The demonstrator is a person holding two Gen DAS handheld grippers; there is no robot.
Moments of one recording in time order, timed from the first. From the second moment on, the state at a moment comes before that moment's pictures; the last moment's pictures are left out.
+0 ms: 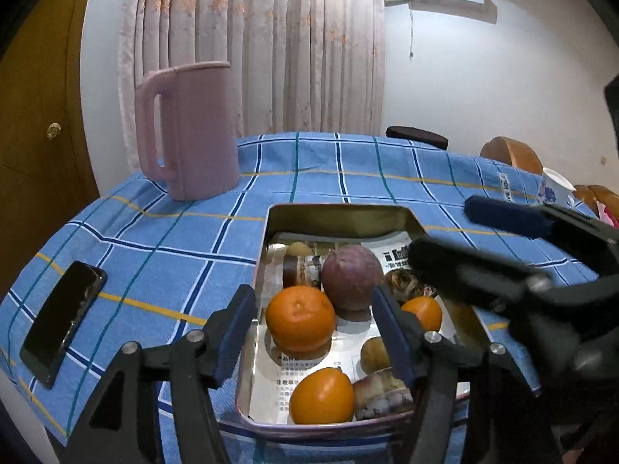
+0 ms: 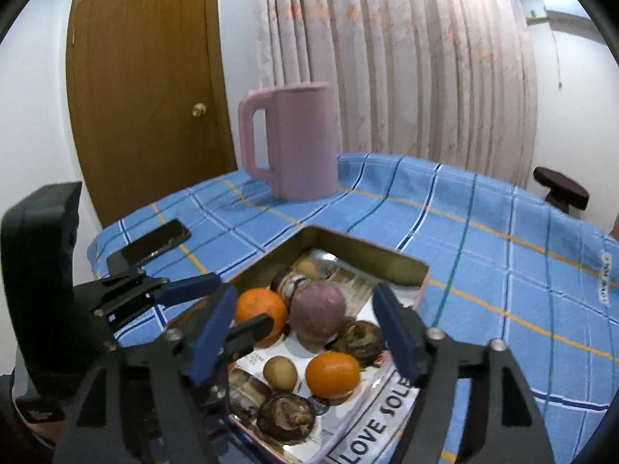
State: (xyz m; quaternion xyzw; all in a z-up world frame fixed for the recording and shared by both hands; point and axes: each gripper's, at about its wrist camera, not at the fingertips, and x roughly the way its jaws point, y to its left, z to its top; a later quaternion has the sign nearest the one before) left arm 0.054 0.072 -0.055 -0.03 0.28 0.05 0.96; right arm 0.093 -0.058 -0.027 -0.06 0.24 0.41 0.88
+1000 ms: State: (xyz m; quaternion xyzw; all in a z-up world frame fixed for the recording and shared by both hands) left arm 0.039 0.069 -0.024 -0.05 0.25 0.07 0.96; right arm 0.081 -0.146 -0.006 0.00 0.19 0.28 0.94
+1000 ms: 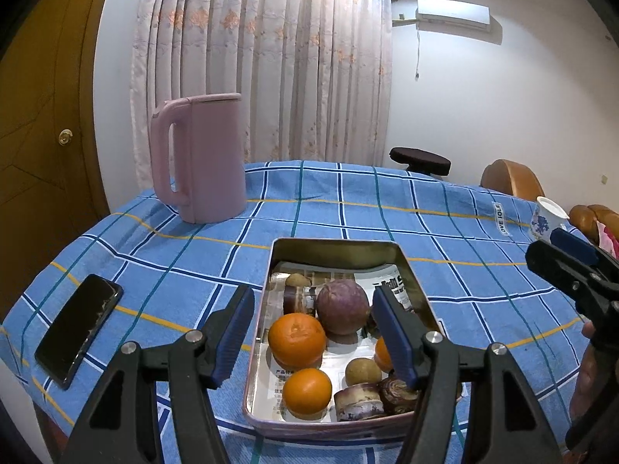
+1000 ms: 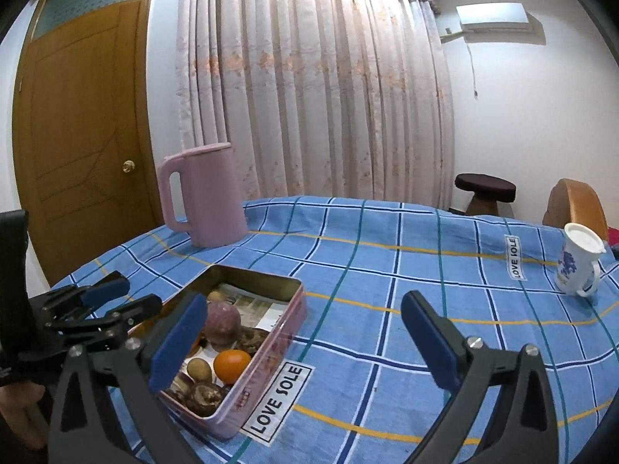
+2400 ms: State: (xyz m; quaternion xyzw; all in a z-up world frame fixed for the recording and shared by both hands) left arm 0.030 0.044 -0.001 -0.03 0.24 0.05 0.97; right arm 0.066 -0.176 -0.006 0.02 0.18 0.27 0.94
